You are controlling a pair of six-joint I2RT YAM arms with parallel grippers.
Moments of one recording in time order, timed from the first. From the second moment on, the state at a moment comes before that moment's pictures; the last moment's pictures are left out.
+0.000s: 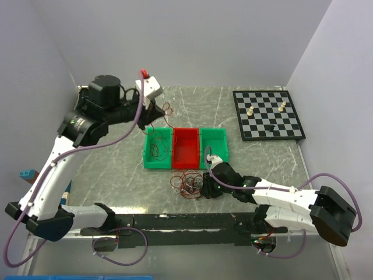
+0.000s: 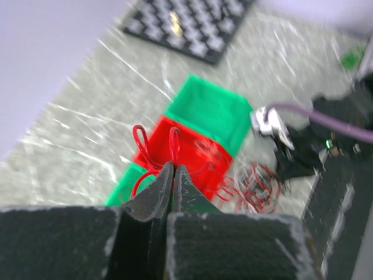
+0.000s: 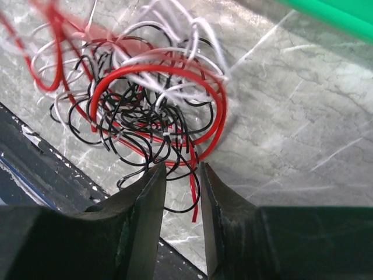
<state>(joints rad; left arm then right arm) -0.55 1.25 1.65 -0.80 0.46 0.26 0.93 1.05 0.37 -0.12 -0.05 0.60</state>
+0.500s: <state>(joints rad) -0.51 1.29 2.01 -0.66 0.11 0.08 0.93 1.01 0.31 -0.11 -0.05 0.65</state>
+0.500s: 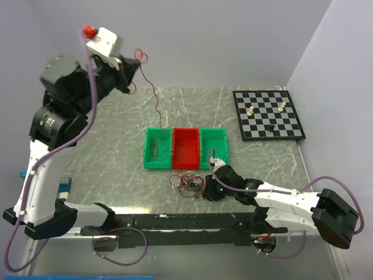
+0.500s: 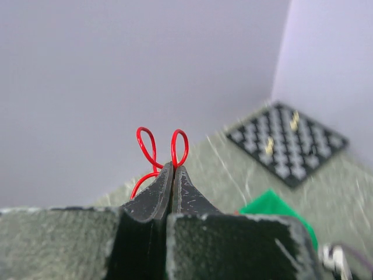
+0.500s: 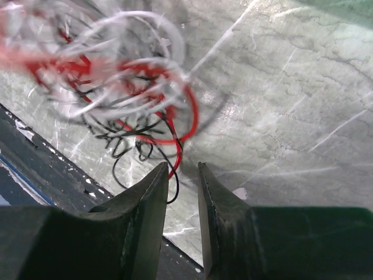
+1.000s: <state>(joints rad) -0.51 1.23 2.08 -0.40 -0.11 0.04 0.94 1.00 0.28 -0.08 -0.06 0.69</state>
